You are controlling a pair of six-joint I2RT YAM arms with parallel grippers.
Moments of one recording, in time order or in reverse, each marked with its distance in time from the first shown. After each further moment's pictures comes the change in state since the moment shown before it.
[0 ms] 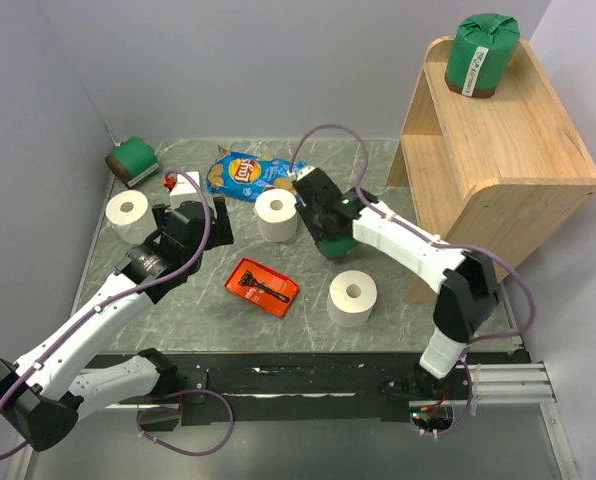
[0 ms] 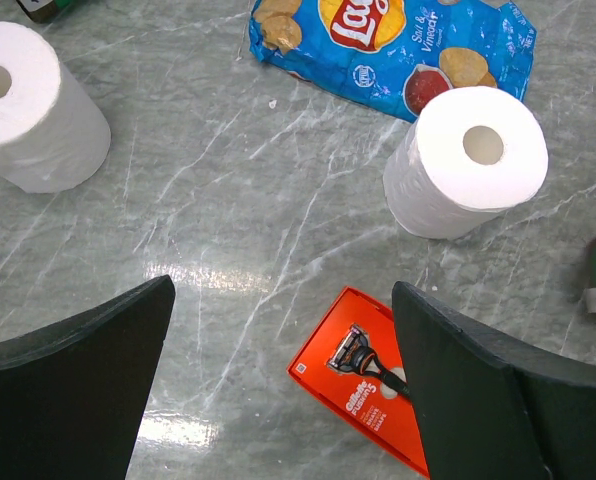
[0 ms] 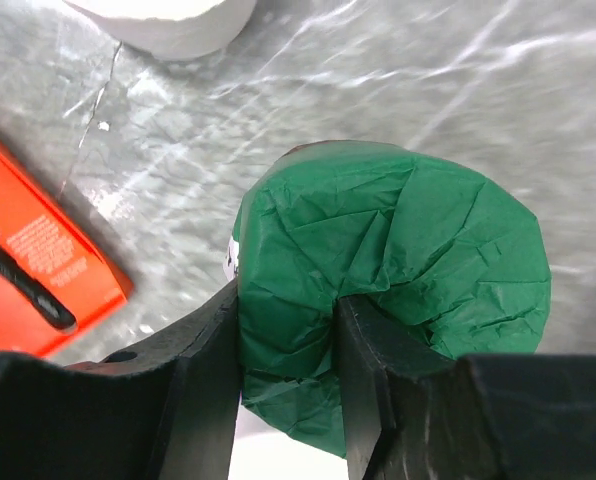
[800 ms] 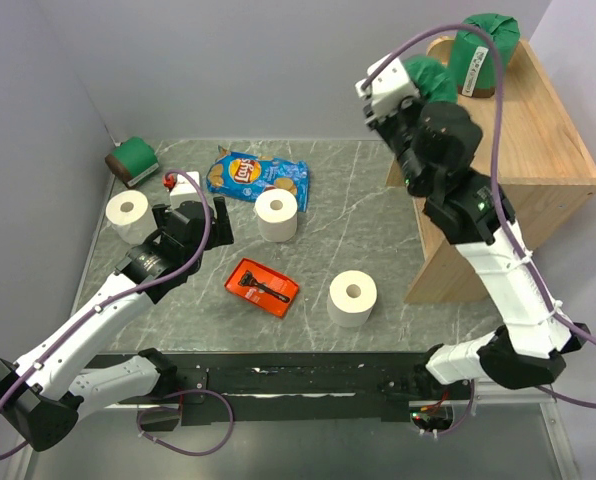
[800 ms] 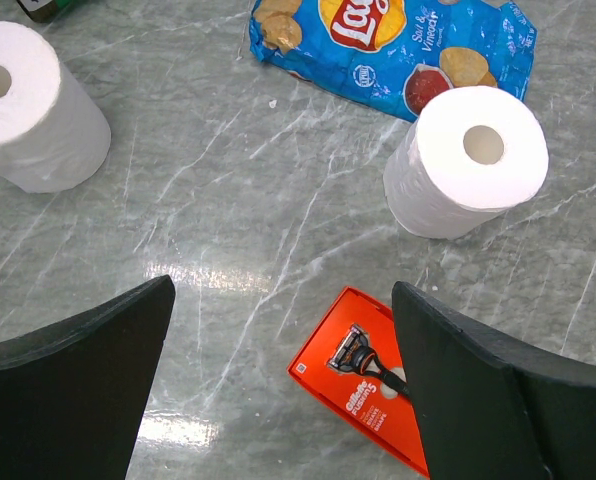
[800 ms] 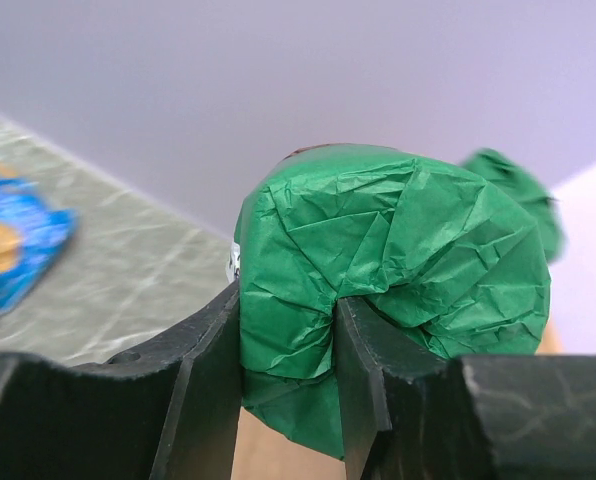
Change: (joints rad) left arm 0.000 0.001 0.000 0.000 0.000 0.000; right arm -0.039 -0.361 0.447 0.190 0.263 -0.727
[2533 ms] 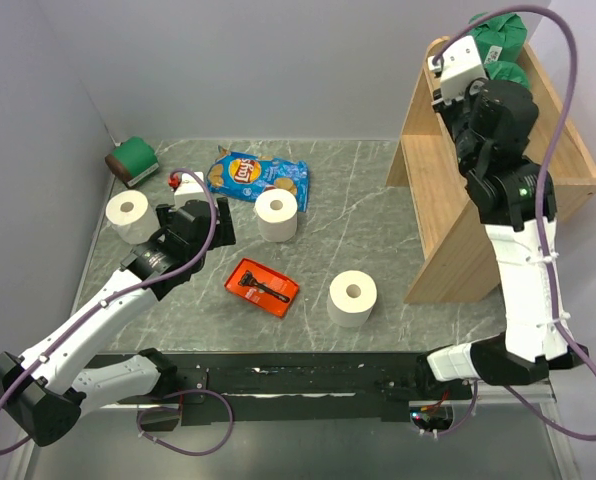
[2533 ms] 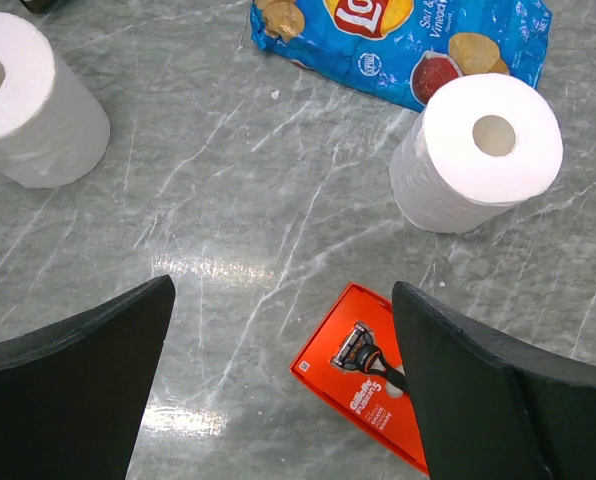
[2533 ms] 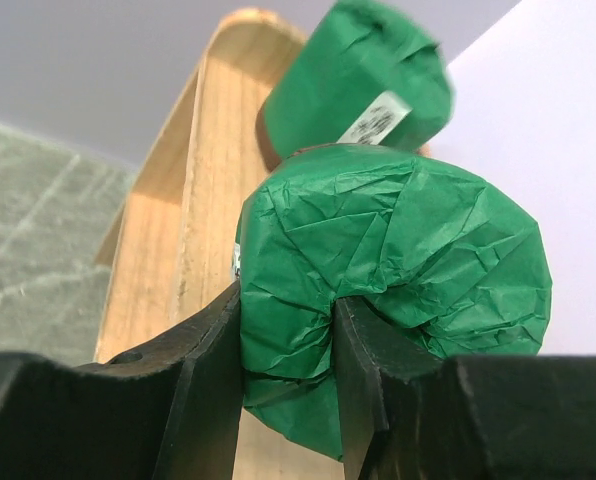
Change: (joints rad) left arm 0.000 0.030 0.000 -0.001 0.000 0.000; right arm -0.397 -0.003 0.101 -0.169 -0.121 0.030
